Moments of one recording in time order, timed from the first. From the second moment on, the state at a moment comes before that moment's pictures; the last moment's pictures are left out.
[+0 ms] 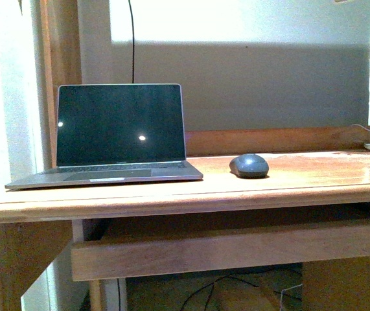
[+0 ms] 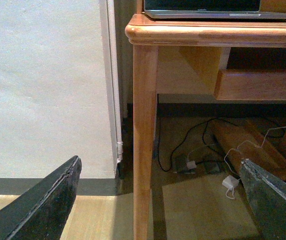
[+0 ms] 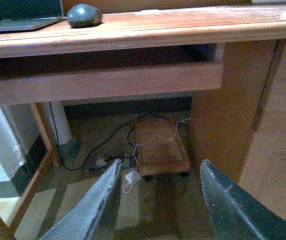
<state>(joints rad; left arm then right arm) 0.00 0.01 0.01 0.00 0.00 0.00 0.00 0.10 0.09 -0.01 0.00 0.05</state>
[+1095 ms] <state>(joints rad) 0.00 0.01 0.01 0.00 0.00 0.00 0.00 0.01 0.02 0.00 0.00 0.00</state>
